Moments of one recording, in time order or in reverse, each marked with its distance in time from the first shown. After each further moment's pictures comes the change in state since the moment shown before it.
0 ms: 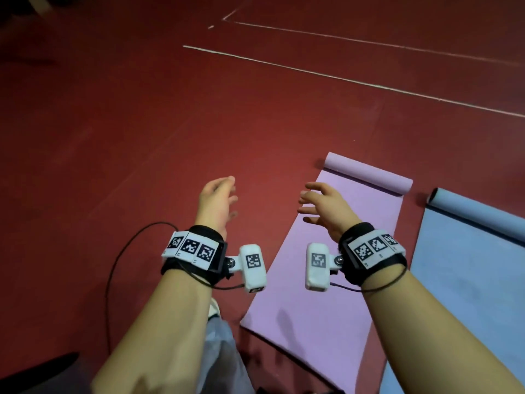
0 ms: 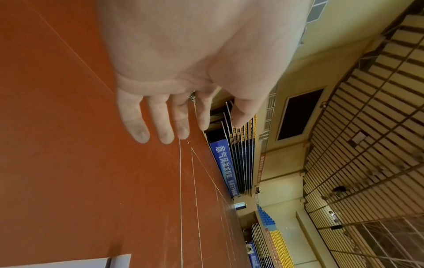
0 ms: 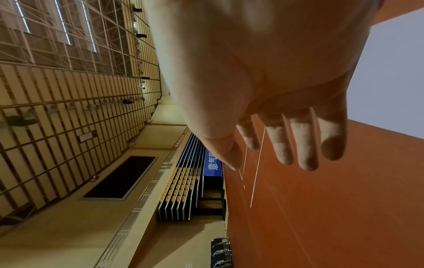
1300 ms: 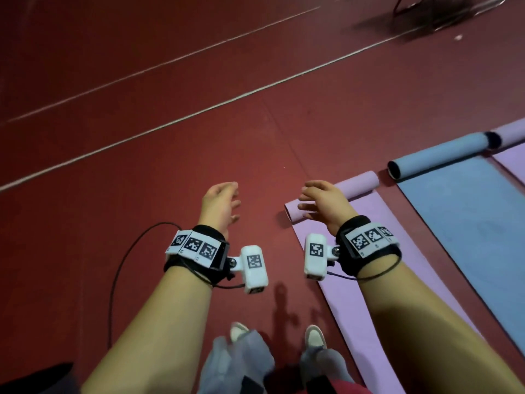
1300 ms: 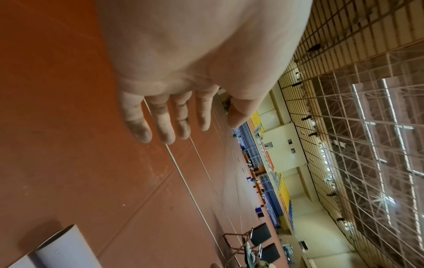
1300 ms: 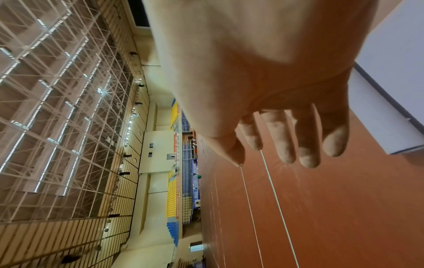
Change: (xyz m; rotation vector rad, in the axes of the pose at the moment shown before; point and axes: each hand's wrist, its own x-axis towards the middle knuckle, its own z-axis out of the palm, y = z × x) left_hand 0.717 0.256 0.435 0.460 -0.738 -0.033; right_hand 0.662 -0.263 -0.060 0.541 0.738 0.075
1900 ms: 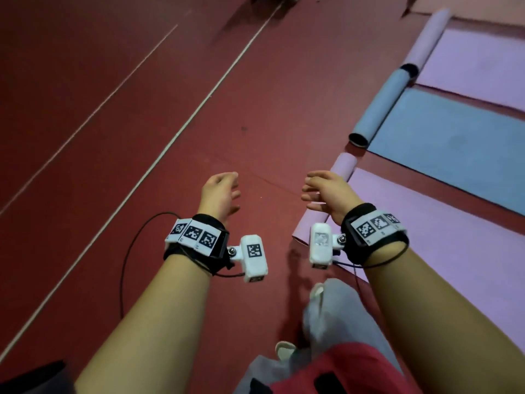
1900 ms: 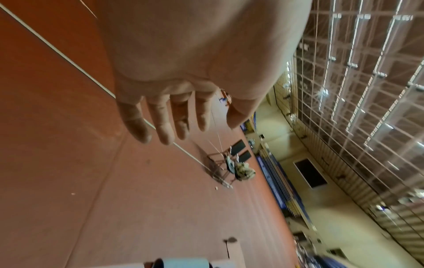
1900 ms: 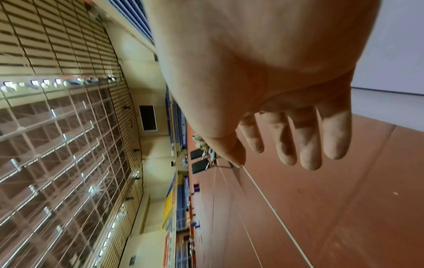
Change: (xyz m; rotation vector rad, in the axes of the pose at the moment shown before) left_hand 0.367 0.174 0.069 0.403 -0.539 0.051; right_hand 0.249 -0.099 0.116 0.328 0.473 -0.019
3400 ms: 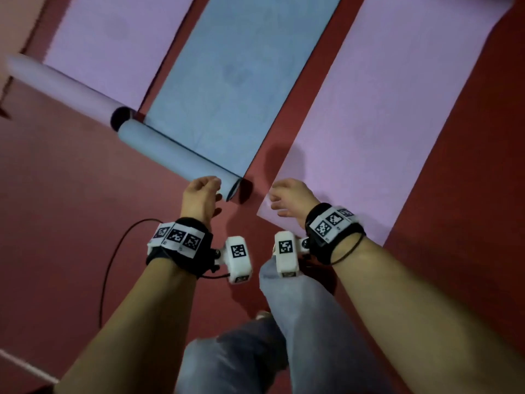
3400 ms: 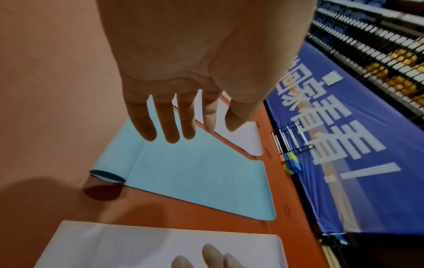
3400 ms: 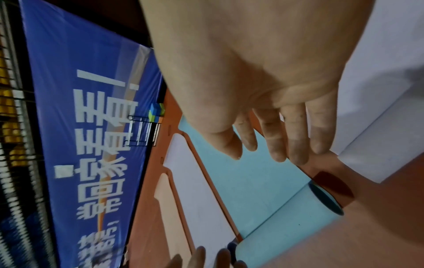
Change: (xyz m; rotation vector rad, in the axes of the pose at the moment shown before) left_hand 0.516 0.185 0.675 1.103 -1.157 0.193; right_hand 0.533 -0.131 -0.237 0.998 1.073 0.226
